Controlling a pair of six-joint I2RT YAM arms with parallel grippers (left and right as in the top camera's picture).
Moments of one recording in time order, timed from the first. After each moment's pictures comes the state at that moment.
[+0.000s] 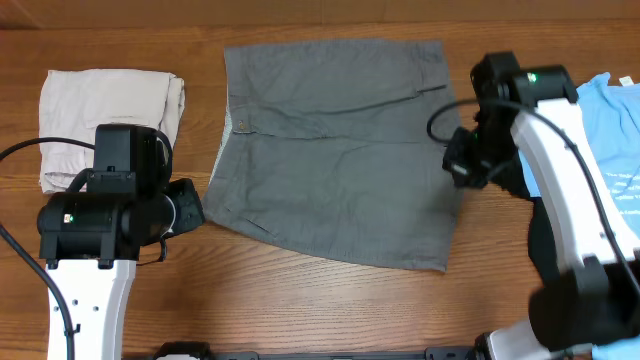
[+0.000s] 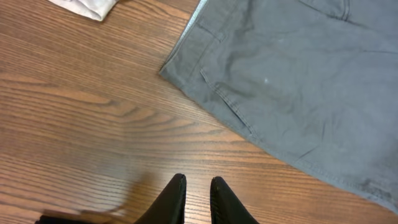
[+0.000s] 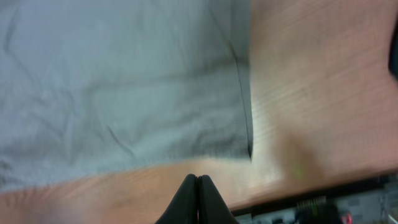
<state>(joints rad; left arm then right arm) -0.03 1.18 1.36 -1.39 0.03 -0.36 0.11 1.68 1.59 -1.54 -0.12 0.58</state>
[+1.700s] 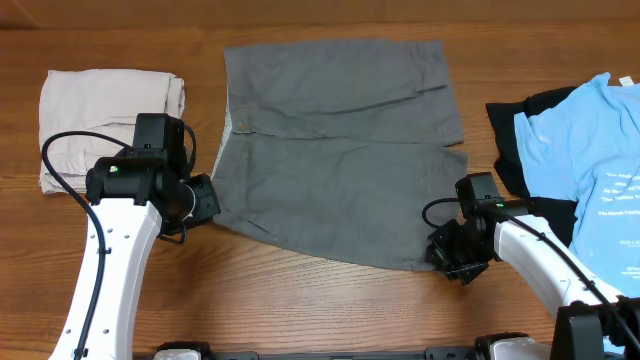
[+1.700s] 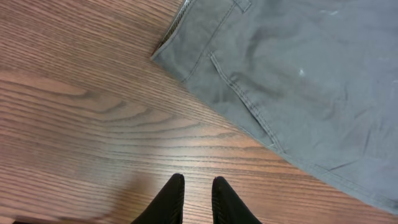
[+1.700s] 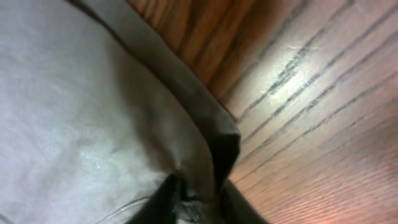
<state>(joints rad) -0.03 1.35 1.20 -1.24 0.05 -0.39 0.12 1.43 0.68 -0.85 -0.28 1.07</state>
